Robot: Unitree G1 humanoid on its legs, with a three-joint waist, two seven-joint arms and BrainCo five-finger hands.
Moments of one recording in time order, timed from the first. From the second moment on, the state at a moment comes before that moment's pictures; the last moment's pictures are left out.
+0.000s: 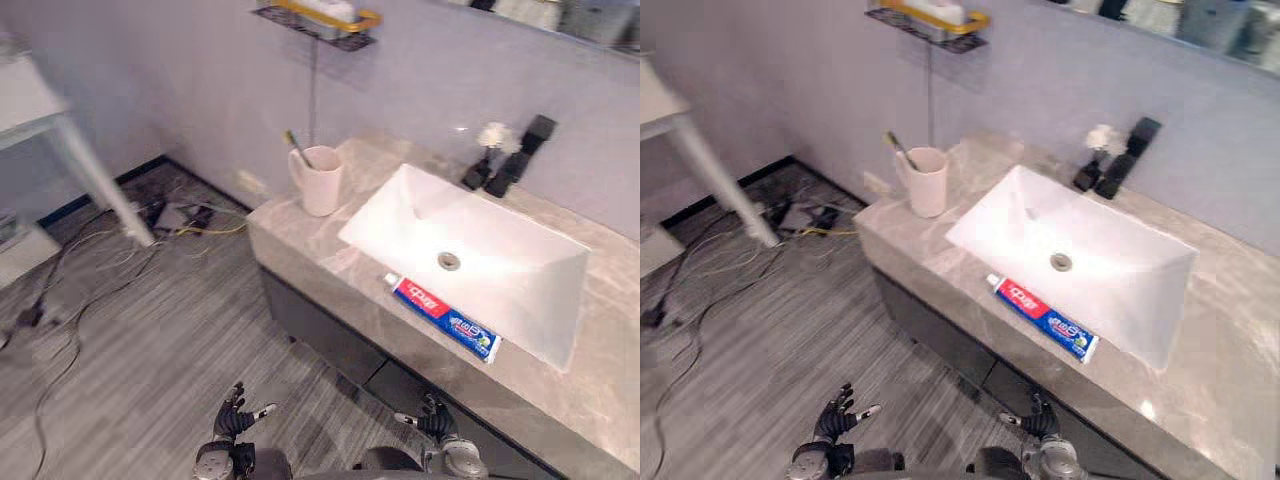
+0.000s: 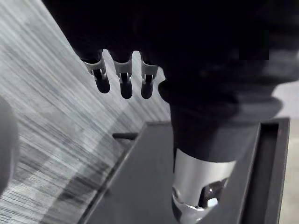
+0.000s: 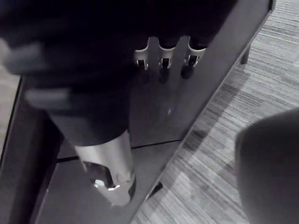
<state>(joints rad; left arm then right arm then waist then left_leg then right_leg) 0.21 0.09 0.04 0.67 -0.03 -0.14 0.04 0.11 -0.01 -0.06 0.80 -0.08 -0.07 -0.03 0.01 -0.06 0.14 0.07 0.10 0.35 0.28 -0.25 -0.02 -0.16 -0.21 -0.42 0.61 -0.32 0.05</state>
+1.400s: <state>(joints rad) 0.21 0.12 0.09 0.86 -0.03 -0.14 0.07 0.07 -0.14 -0.21 1.01 -0.07 -0.06 -0.04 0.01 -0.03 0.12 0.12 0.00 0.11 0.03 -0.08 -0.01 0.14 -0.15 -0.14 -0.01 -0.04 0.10</state>
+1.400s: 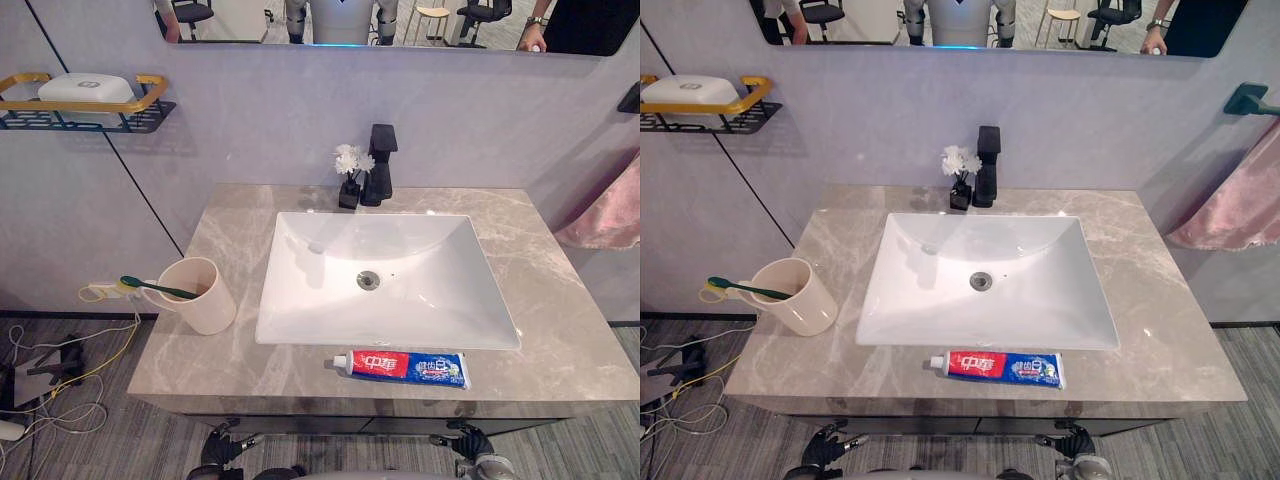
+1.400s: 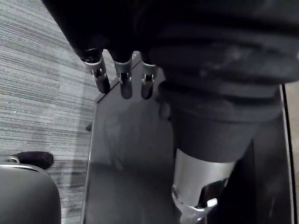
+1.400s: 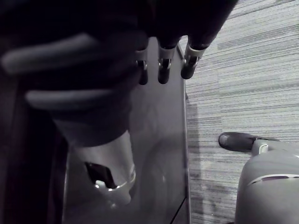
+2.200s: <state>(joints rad) 0.16 0.26 0.31 0.94 -0.05 -0.13 0.07 0.10 -0.23 -0.42 1.04 0.07 -0.07 -0.04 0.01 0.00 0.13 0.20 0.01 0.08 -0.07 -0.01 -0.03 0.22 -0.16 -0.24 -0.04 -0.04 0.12</state>
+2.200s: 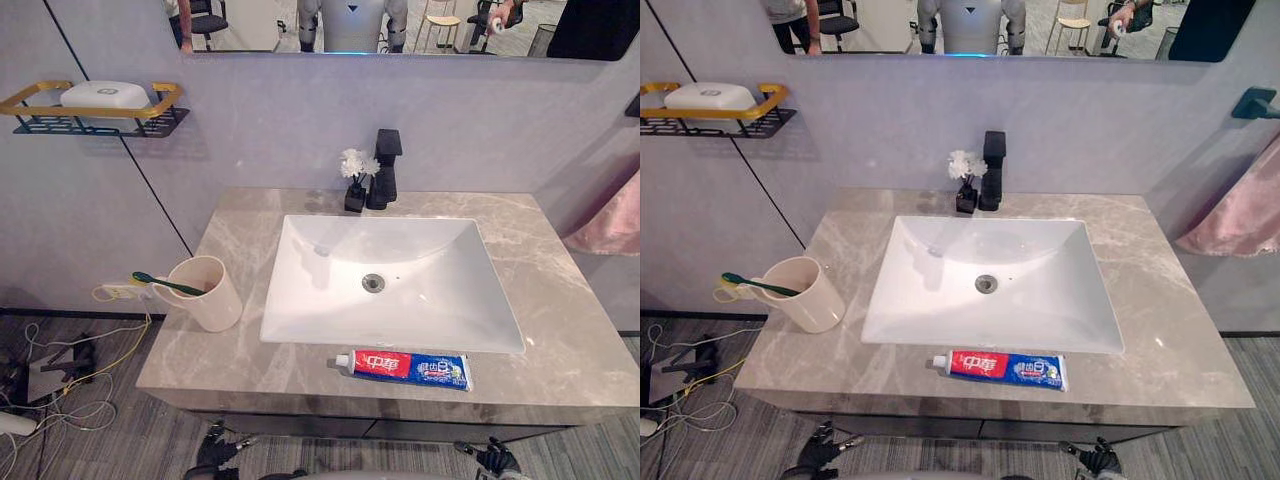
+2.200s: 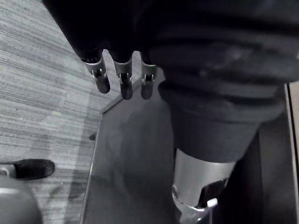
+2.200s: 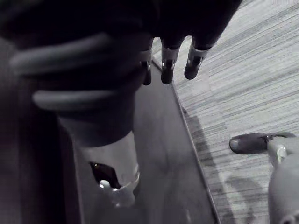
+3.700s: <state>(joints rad) 0.05 0.33 -0.30 -0.47 0.34 -0.24 -0.09 0.20 -0.16 -0.33 0.95 0.11 -0.09 0.03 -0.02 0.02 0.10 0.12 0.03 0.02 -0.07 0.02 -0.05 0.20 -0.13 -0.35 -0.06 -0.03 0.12</state>
